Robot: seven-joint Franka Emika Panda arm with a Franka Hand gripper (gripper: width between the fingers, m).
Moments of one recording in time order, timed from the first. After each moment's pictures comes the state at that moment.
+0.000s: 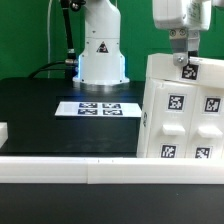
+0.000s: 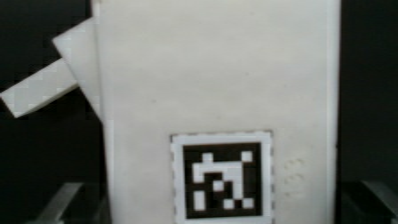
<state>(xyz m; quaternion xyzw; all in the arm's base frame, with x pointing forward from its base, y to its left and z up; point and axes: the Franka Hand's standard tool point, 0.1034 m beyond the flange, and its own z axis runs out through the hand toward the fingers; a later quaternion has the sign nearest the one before) 0.616 0.084 0.159 -0.52 0.85 0.01 0.09</state>
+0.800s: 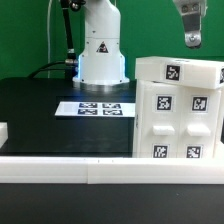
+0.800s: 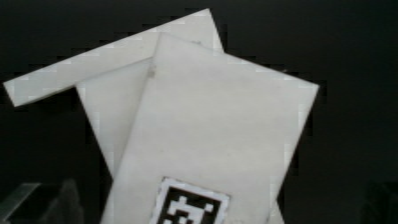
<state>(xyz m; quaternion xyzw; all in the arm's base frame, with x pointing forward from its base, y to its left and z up) 0.622 0.088 0.183 -0.58 0.81 0.00 0.12</state>
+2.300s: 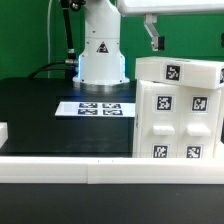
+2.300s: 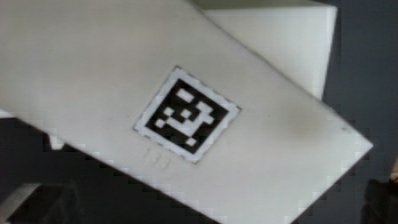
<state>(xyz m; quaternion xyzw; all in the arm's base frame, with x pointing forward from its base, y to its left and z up) 0.626 0.086 0.182 -0.99 -0.09 -0.07 0.02</state>
